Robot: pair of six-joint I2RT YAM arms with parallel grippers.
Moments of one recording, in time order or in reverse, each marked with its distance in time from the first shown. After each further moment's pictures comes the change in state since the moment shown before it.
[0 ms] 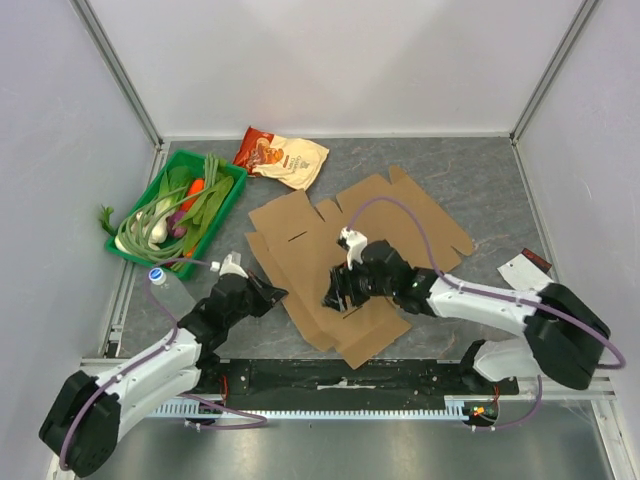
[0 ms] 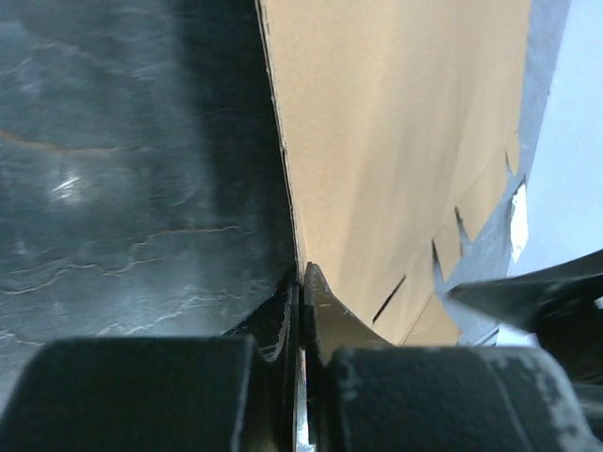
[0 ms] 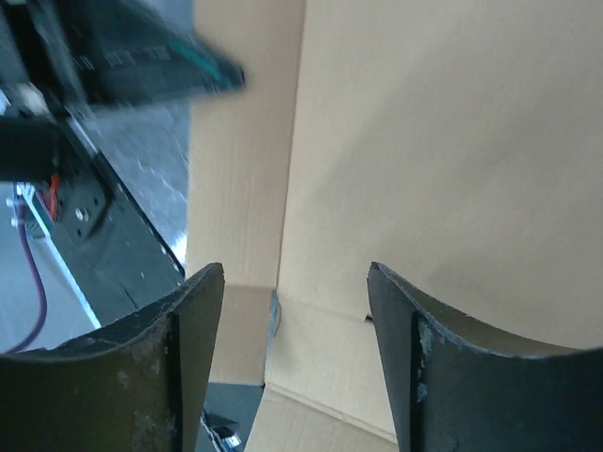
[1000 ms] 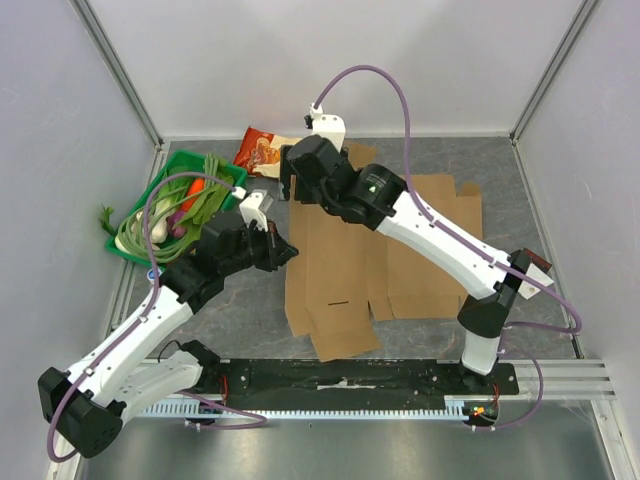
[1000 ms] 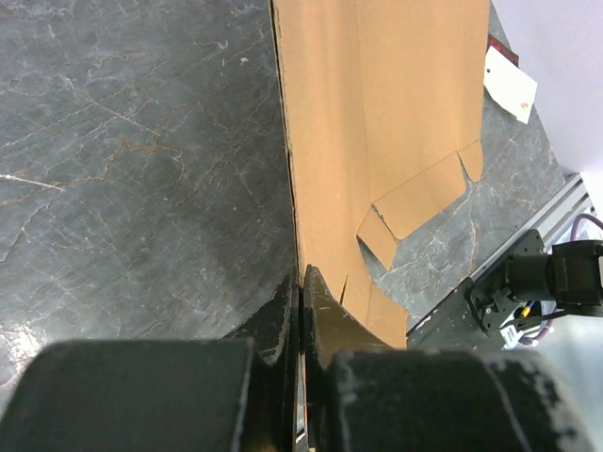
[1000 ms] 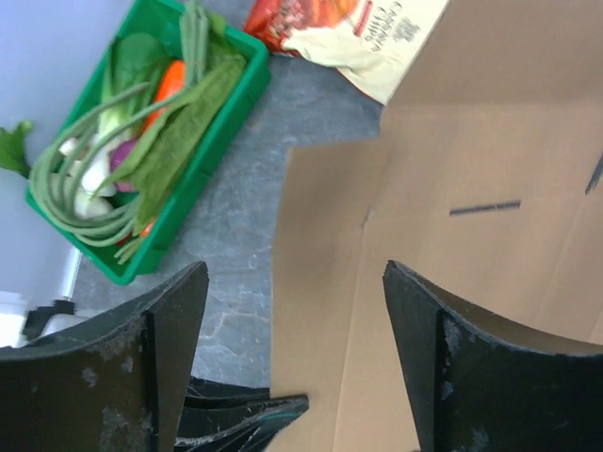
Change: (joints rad) left arm -0.005 0.109 0.707 -0.495 0.218 0.689; right arm 0.067 0.444 1.535 -0.988 0.768 0.140
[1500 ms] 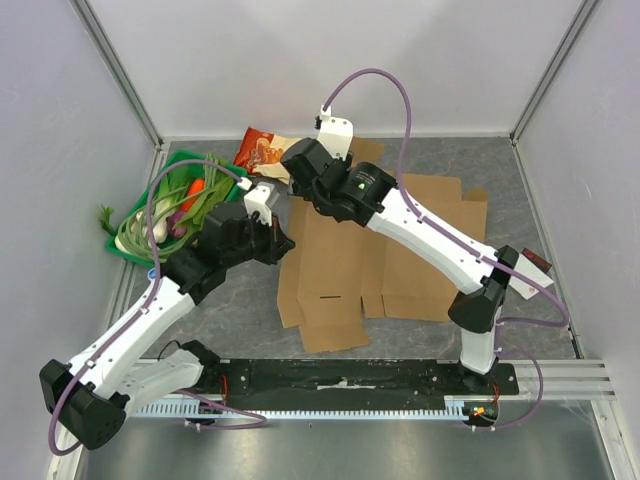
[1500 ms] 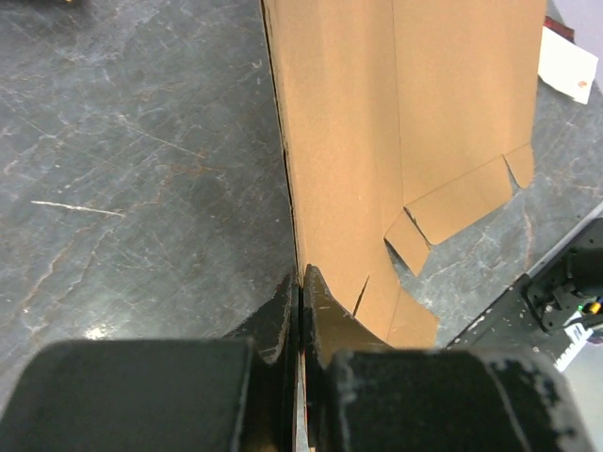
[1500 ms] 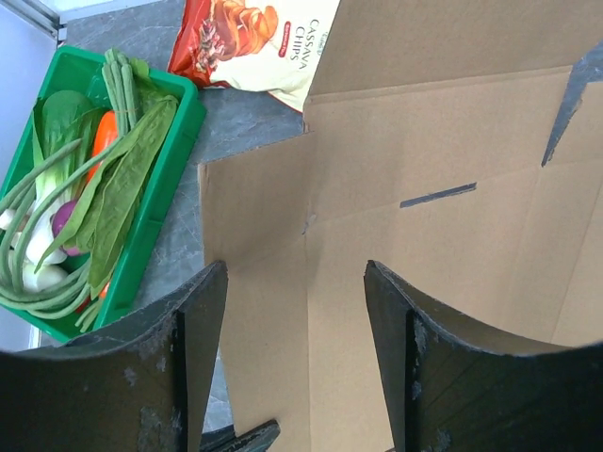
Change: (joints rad) left arm 0.000 0.058 0.087 -0.051 -0.032 0.153; right arm 0.006 0.064 0.034 -0.107 0.183 0.149
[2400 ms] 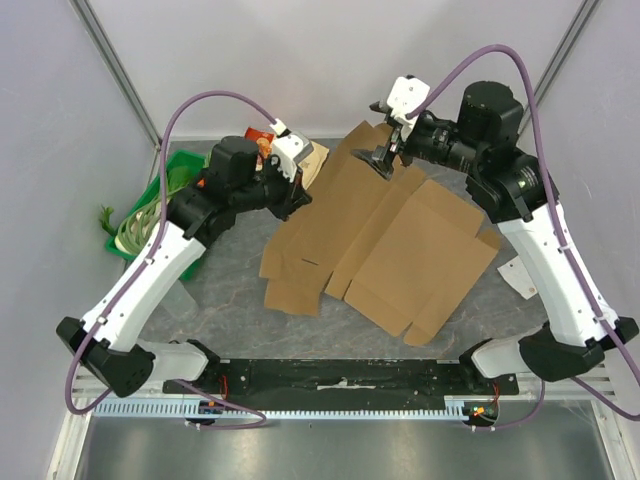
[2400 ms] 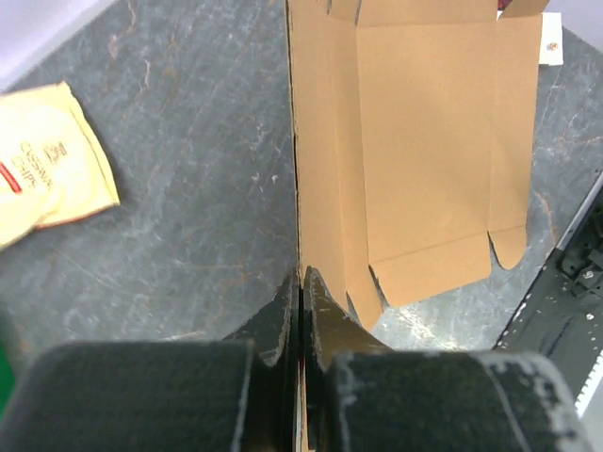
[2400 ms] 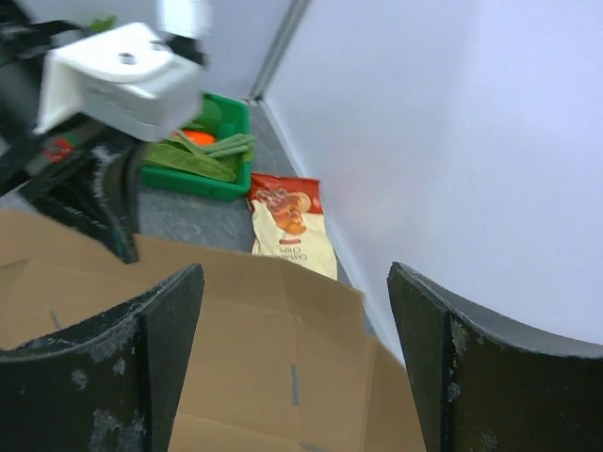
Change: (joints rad) left arm -0.003 0.299 0.546 -0.219 0.123 0.361; right arm -0.452 -0.506 -0.279 0.389 -1.146 -1.299
